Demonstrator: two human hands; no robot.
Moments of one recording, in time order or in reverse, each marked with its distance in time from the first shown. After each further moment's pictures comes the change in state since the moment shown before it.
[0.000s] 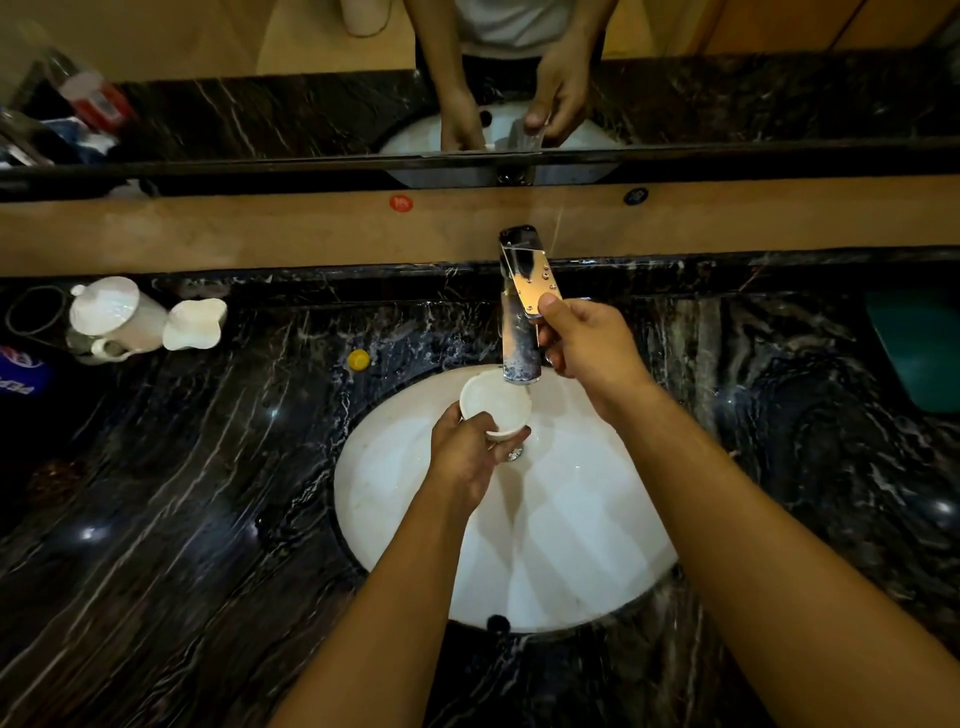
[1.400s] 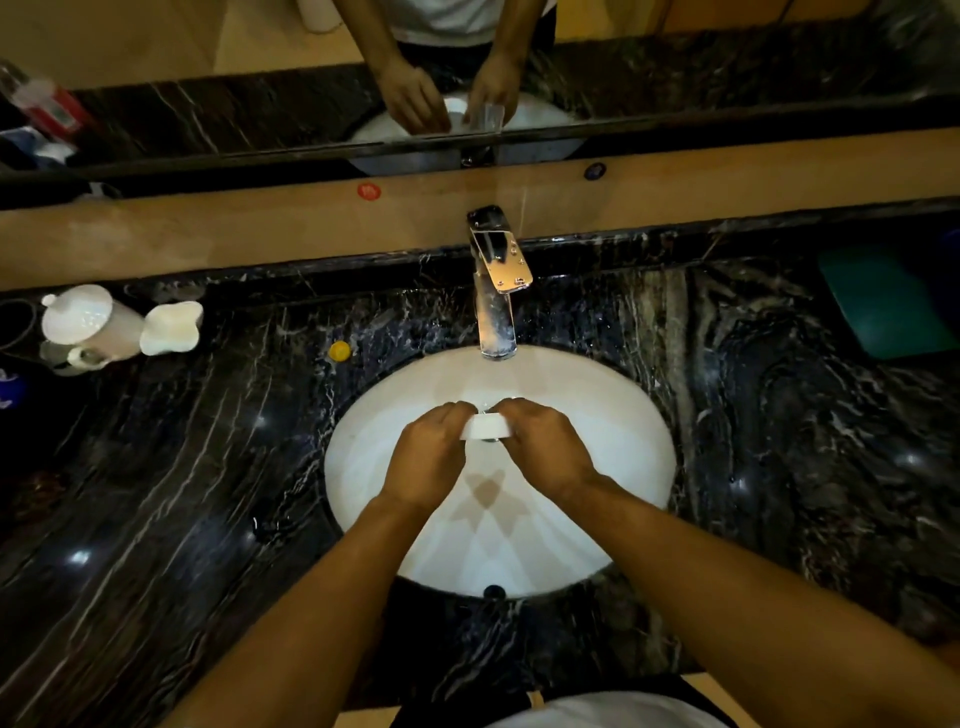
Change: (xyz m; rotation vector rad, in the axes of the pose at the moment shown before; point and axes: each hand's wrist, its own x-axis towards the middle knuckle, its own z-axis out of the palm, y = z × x) left_hand -0.039 0.015 -0.039 1.547 -0.227 1.105; right_hand -0.063 0.119 0.008 -0.921 -0.125 -0.385
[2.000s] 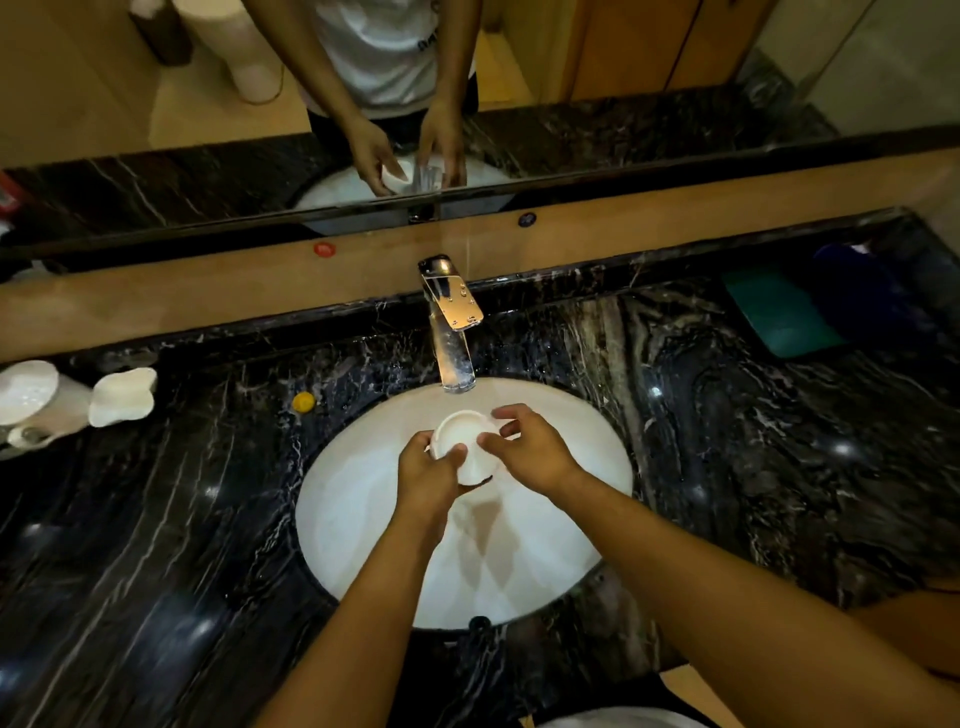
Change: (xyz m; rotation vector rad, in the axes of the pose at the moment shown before) left_hand 0.017 0.035 0.018 -1.110 0.027 -0.904; right_hand -0.004 -0.004 -0.035 0.542 0.033 0.560
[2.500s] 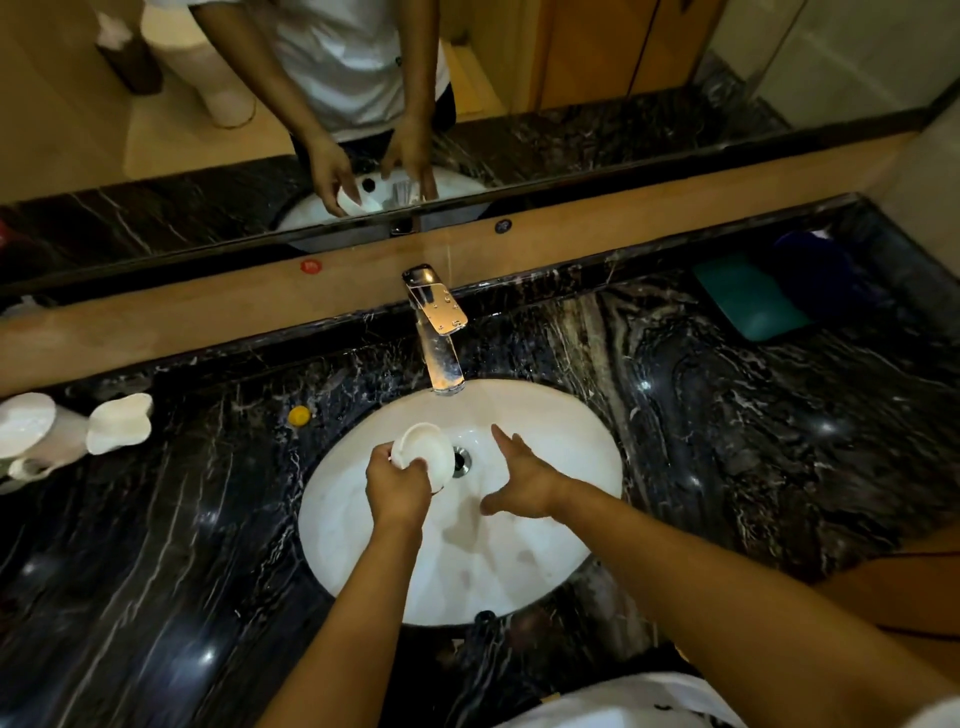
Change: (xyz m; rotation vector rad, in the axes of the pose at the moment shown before) left_hand 0.003 0.002 -0.026 0.306 0.253 0.053; right_hand -0.026 0.011 -0.003 -0.299 -0.401 0.161
